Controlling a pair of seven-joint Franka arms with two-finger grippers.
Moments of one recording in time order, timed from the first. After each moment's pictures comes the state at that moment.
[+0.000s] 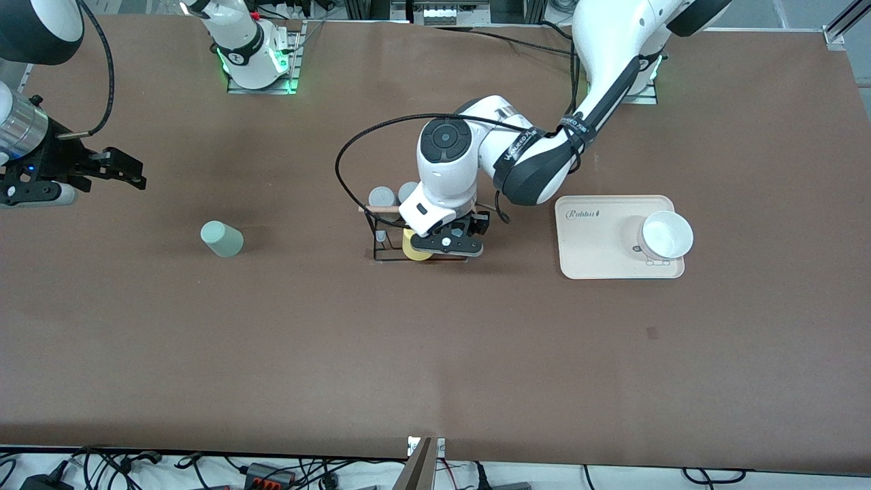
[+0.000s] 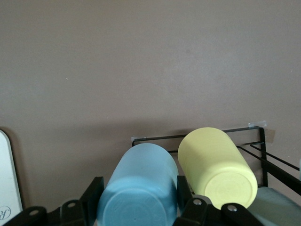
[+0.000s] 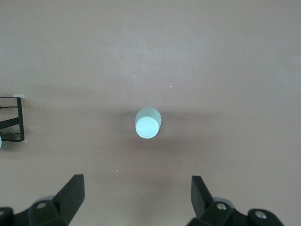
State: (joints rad) left arm -0.43 0.75 -0.43 -1.23 0.34 1.90 -0.80; right arm -0.18 0.01 0.17 -1.75 0.00 1.72 -0.06
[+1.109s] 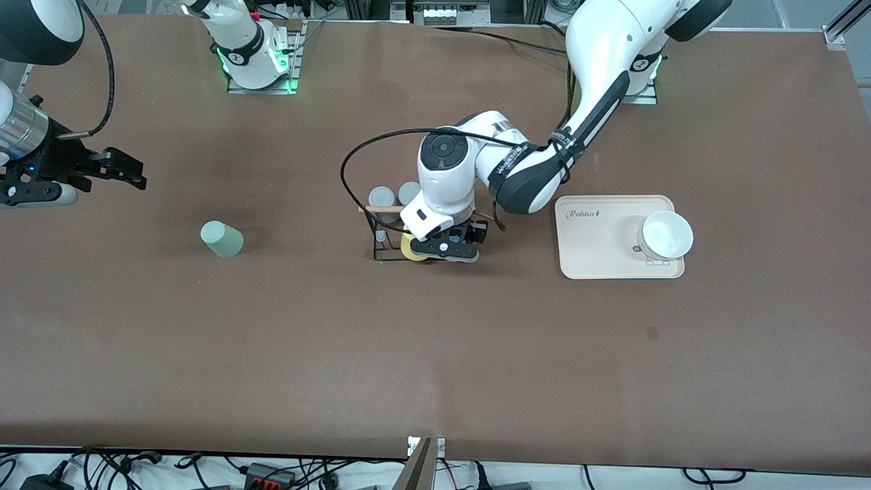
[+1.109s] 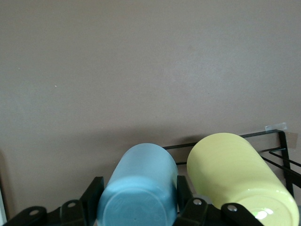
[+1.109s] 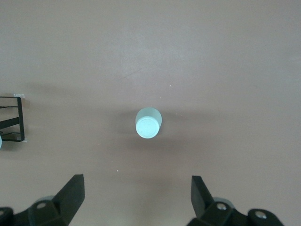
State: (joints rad) left arm -0.43 0.77 -0.42 -1.32 0.40 2.01 -0.80; right arm -0.18 0.01 0.17 -1.75 0.00 1.72 -0.06
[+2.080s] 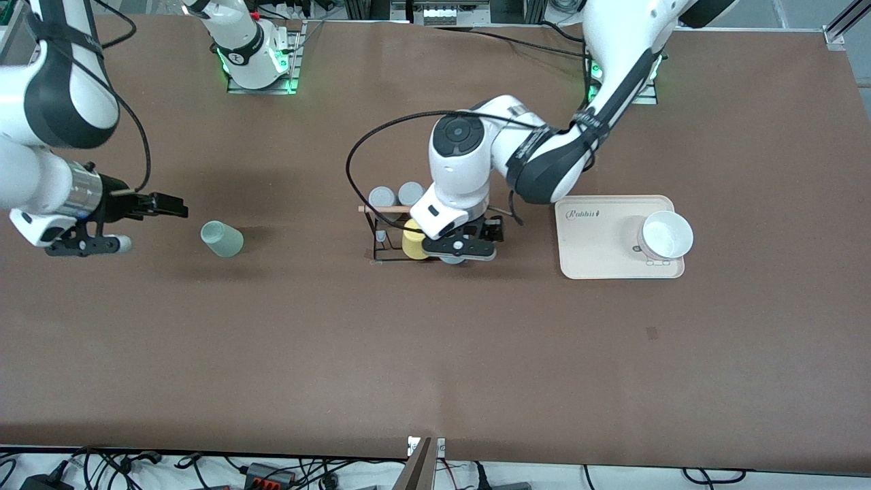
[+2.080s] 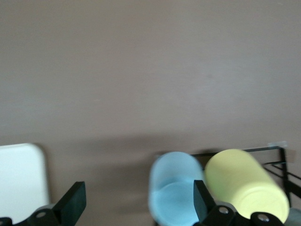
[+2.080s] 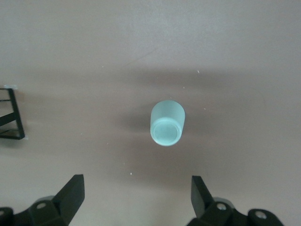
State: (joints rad) left arm -0.38 0.65 -0.42 -1.30 0.40 1.88 -0.80; right arm -0.18 0.25 0.17 -1.75 0.06 1.79 -0.05
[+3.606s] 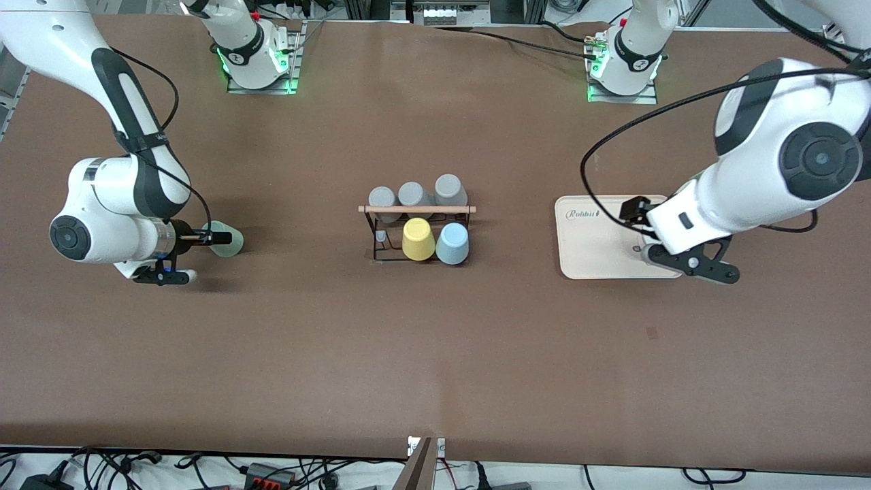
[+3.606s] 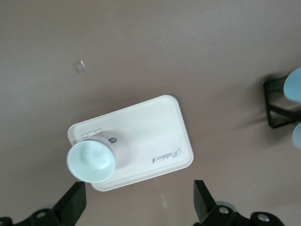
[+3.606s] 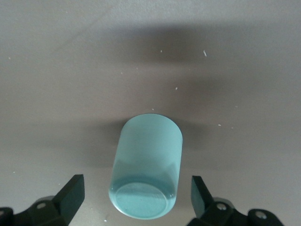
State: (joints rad) left arm 0.13 0.36 -0.43 -1.37 0.13 1.53 0.00; right arm -0.18 0.48 0.16 -1.88 0.01 2.02 0.01
